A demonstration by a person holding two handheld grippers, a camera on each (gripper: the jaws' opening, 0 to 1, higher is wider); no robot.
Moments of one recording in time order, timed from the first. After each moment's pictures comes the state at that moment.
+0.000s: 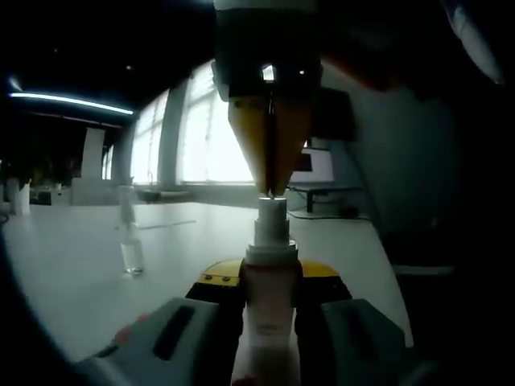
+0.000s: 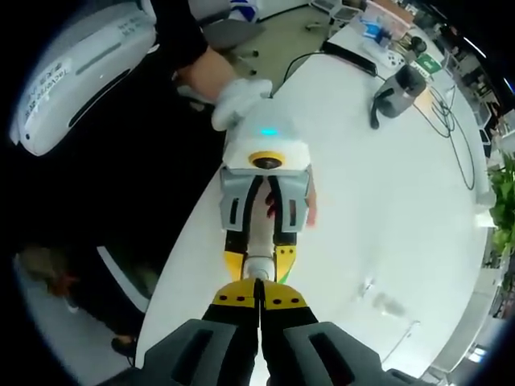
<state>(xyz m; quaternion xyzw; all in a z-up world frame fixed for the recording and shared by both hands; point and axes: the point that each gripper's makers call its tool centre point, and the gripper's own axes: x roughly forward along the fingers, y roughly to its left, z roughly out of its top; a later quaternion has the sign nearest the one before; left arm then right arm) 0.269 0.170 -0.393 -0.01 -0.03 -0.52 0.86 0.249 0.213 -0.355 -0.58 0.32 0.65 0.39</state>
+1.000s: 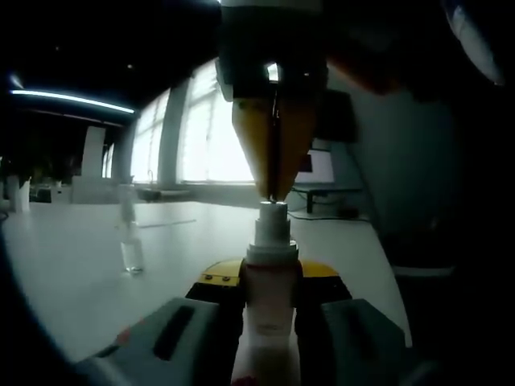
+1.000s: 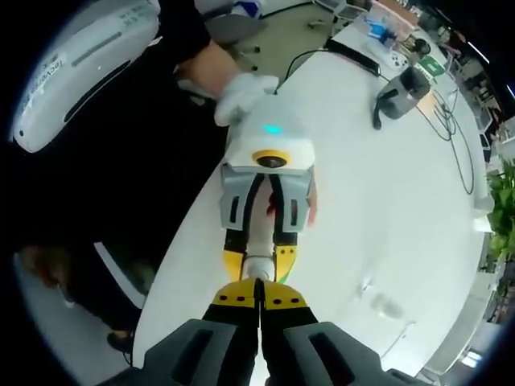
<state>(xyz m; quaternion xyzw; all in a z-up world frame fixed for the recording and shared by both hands) 0.269 0.170 -0.393 -0.02 -0.02 -0.52 0.86 0.249 0.213 -0.355 -0.59 0.31 0.64 0.39</state>
